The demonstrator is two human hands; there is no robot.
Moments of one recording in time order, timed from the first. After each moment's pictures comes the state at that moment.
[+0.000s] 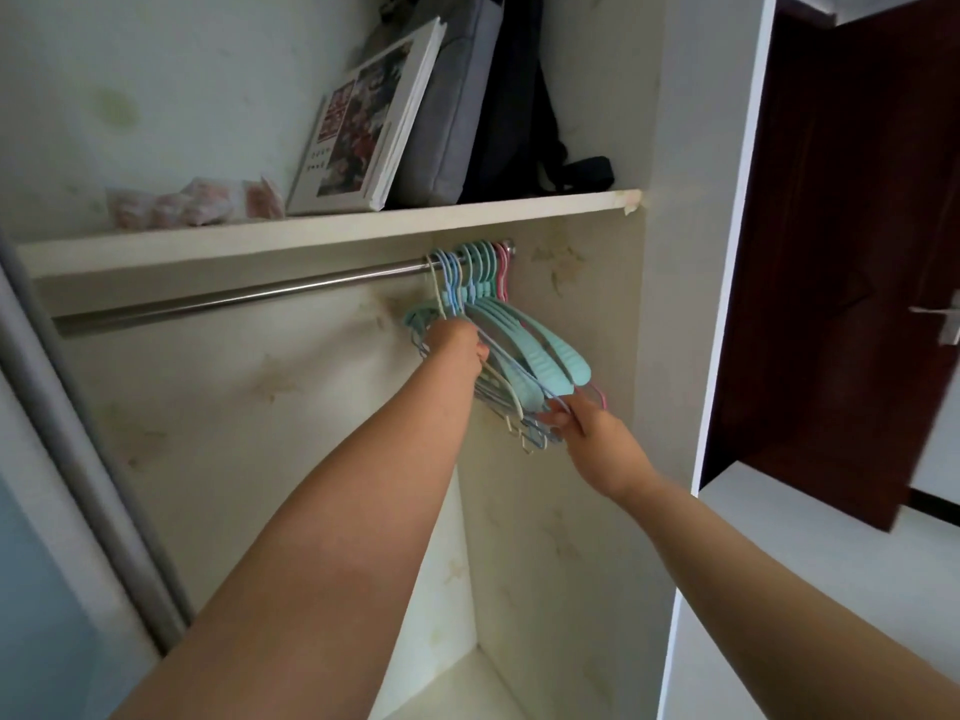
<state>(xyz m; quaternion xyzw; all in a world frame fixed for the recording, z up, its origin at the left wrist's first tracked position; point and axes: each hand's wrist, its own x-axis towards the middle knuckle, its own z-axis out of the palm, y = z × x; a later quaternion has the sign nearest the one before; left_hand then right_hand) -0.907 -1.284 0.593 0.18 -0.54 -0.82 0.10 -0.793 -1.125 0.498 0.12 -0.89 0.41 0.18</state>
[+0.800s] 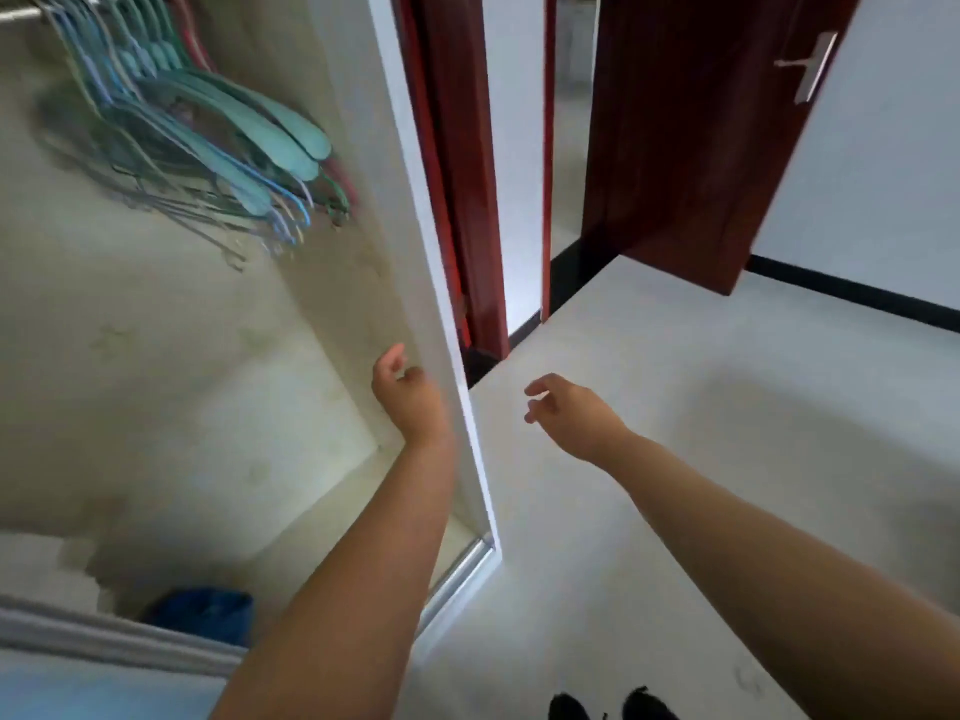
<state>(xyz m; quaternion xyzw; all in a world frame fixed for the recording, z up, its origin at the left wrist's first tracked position) -0.725 -1.045 0.328 0.21 -0.66 -0.68 0.23 -0.665 -0.877 0.322 -0.04 -0.91 0.40 -0.06</state>
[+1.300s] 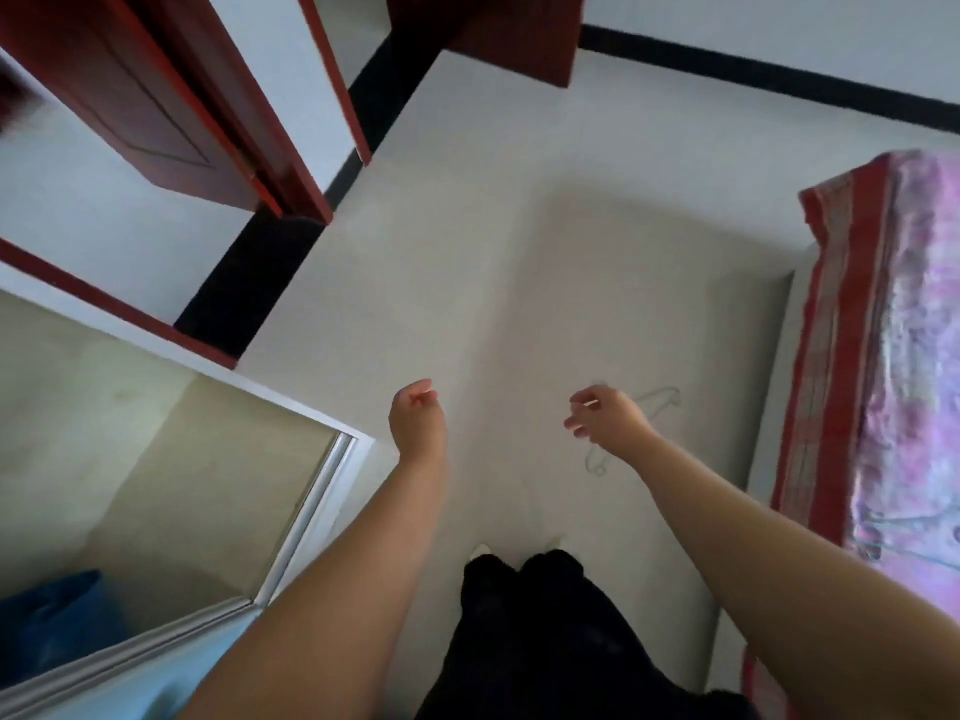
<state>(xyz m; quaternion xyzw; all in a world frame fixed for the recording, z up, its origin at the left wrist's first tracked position) -0.612 -0.792 0.125 0.22 -0.79 -0.55 -0.16 -0.507 -0.592 0.113 -0.40 -0.74 0.52 -0.17</state>
